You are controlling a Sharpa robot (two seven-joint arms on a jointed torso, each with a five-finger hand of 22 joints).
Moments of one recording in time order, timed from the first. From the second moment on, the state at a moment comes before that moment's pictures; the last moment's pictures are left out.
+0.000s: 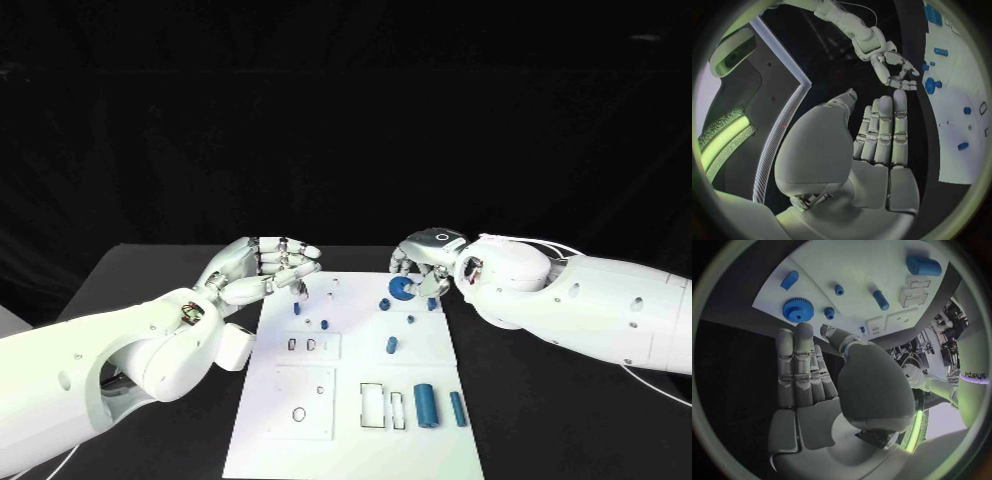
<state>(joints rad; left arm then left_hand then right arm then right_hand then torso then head) 1.16 -1.01 0.01 1.76 -0.26 -0.28 0.40 1.47 -0.20 0.34 0.25 0.05 0.79 0.20 0.36 0.35 1.03 0.14 0.28 0.19 1.01 0.07 0.95 0.69 0.18 0.92 0.16 0.88 0.49 1.40 -0.70 -0.19 1.39 -1.67 -0.22 -0.10 1.31 -0.24 0.50 -0.01 0.19 0.93 0.14 0.20 0.21 1.15 0.08 0.07 0.07 1.43 0.00 0.63 0.55 0.18 1.11 0.10 1.00 0.65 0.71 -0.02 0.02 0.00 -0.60</state>
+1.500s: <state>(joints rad) 1.18 -1.00 0.02 1.74 -0.27 -0.27 0.39 1.47 -0.20 0.32 0.26 0.05 0.75 0.19 0.35 0.37 0.98 0.16 0.28 0.20 0.95 0.09 0.88 0.67 0.18 0.87 0.19 0.91 0.51 1.34 -0.62 -0.20 1.33 -1.65 -0.20 -0.13 1.32 -0.24 0.51 0.05 0.17 0.94 0.14 0.20 0.25 1.14 0.08 0.07 0.07 1.44 0.01 0.85 0.66 0.13 1.24 0.09 1.14 0.90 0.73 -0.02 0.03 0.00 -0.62</state>
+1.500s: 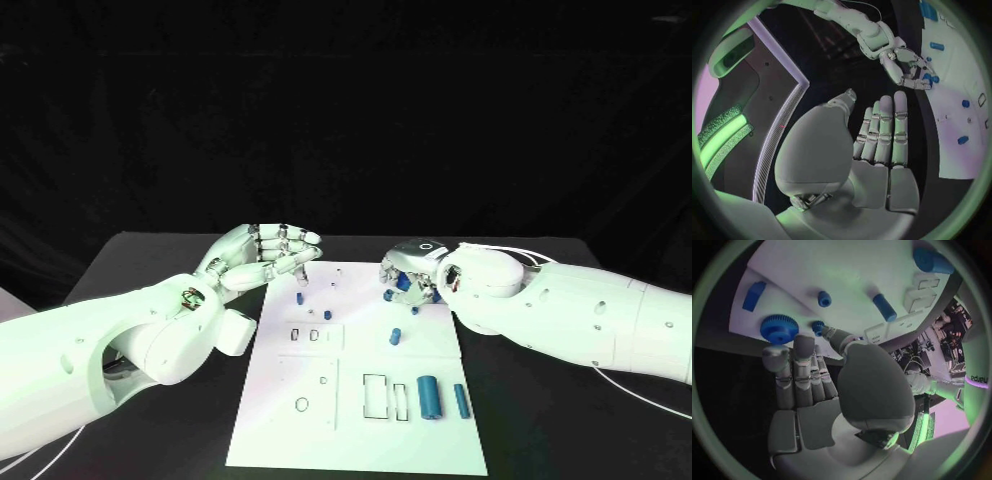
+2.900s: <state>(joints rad) 1.19 -1.00 0.02 1.75 -0.27 -0.27 0.39 1.46 -0.19 0.32 0.26 0.05 0.75 0.20 0.35 0.37 0.98 0.16 0.28 0.20 0.94 0.09 0.87 0.66 0.18 0.86 0.19 0.91 0.51 1.32 -0.59 -0.20 1.28 -1.64 -0.19 -0.14 1.32 -0.21 0.53 0.08 0.18 0.96 0.14 0.22 0.27 1.17 0.08 0.07 0.07 1.44 0.00 0.89 0.67 0.13 1.25 0.09 1.16 0.93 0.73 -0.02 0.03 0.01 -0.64</state>
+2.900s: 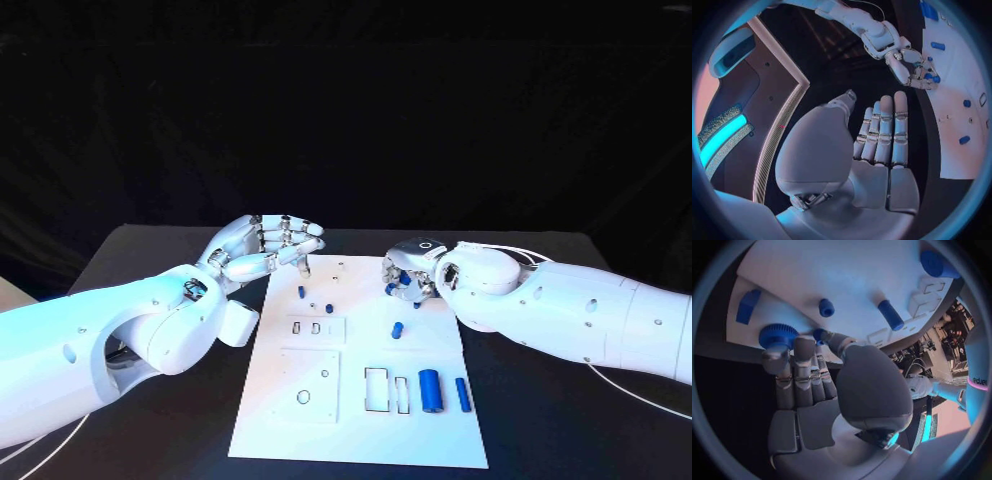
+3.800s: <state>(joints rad) 1.19 -1.00 0.02 1.74 -0.26 -0.27 0.38 1.46 -0.19 0.32 0.26 0.05 0.75 0.20 0.35 0.37 0.98 0.16 0.28 0.20 0.94 0.09 0.87 0.66 0.18 0.86 0.19 0.91 0.51 1.32 -0.58 -0.20 1.28 -1.61 -0.30 -0.16 1.35 -0.18 0.58 0.08 0.05 1.01 0.13 0.26 0.32 1.24 0.06 0.07 0.07 1.43 -0.01 0.93 0.67 0.13 1.26 0.09 1.17 0.97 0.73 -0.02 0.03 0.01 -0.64</state>
